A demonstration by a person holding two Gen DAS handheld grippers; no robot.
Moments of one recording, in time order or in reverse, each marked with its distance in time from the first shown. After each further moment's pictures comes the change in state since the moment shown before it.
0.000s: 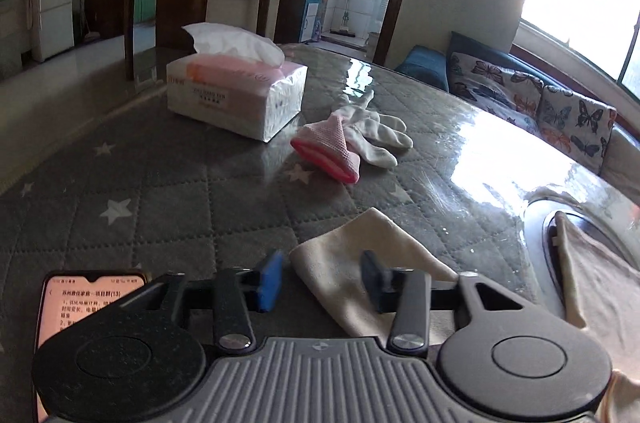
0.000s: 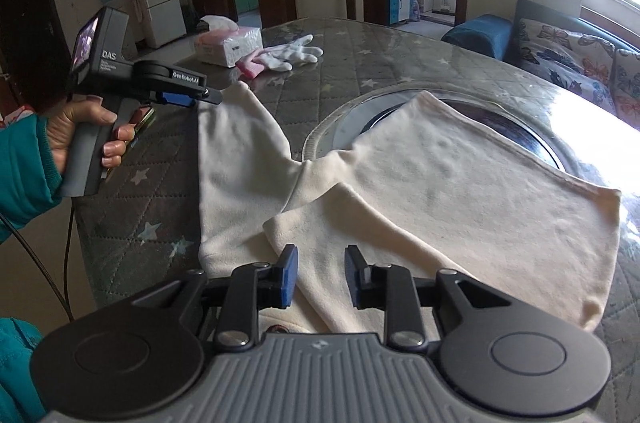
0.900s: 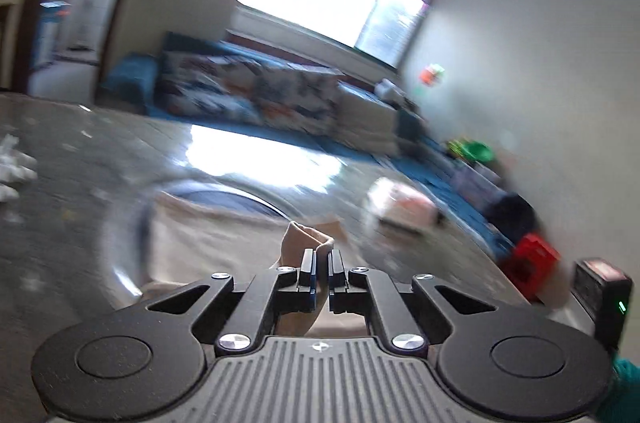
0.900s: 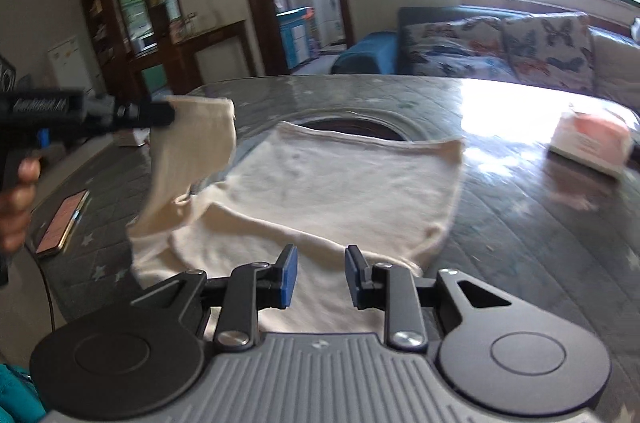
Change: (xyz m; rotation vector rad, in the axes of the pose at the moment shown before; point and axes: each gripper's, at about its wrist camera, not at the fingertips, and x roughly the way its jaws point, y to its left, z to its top) left arm -0.130 -0.178 -0.033 0.284 0.043 -0.823; right arm -0.091 -0.071 -0.056 0.301 -0.165 -0.187
